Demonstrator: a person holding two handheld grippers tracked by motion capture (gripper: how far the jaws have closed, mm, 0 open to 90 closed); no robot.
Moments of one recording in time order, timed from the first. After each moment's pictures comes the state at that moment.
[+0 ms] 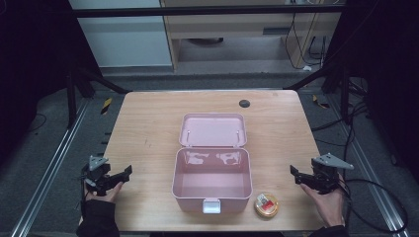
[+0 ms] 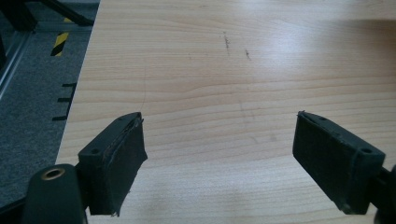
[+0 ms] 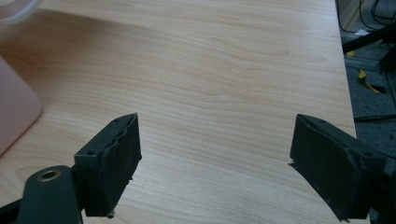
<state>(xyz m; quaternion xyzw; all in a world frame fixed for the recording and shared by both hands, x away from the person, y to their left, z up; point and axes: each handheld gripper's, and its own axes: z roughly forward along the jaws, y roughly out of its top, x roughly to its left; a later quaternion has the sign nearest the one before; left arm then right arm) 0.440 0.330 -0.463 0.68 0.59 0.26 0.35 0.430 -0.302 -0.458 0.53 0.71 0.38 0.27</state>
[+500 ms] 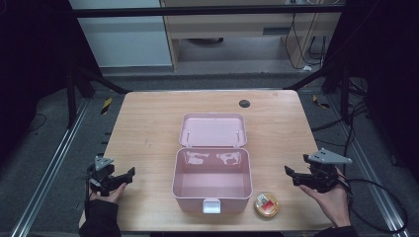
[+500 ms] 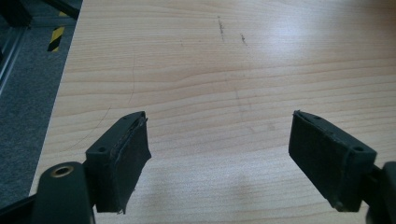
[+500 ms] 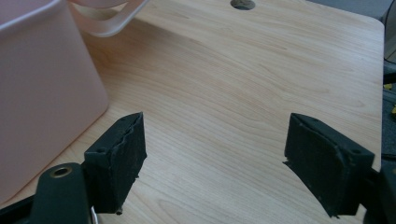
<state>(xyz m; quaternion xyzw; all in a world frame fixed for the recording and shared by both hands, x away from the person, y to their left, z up) 0.444 0.326 -0.471 0.69 0.59 0.26 0.34 0.425 -0.282 -0.420 0.45 0.77 0.39 0.25</state>
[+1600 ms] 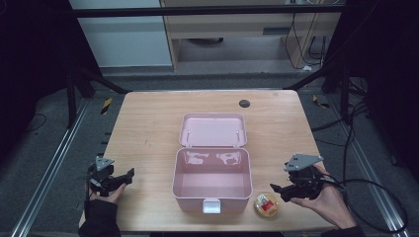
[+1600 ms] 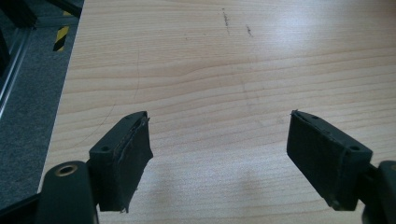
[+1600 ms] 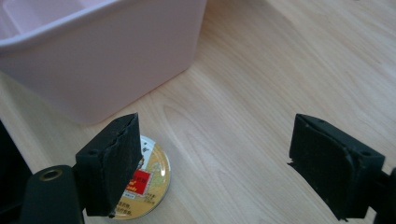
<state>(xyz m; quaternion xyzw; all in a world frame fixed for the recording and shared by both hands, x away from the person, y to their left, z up) 0.444 0.327 -0.474 0.70 0.58 0.26 0.32 0.410 -0.233 -0.398 0.31 0.88 0.30 0.19</state>
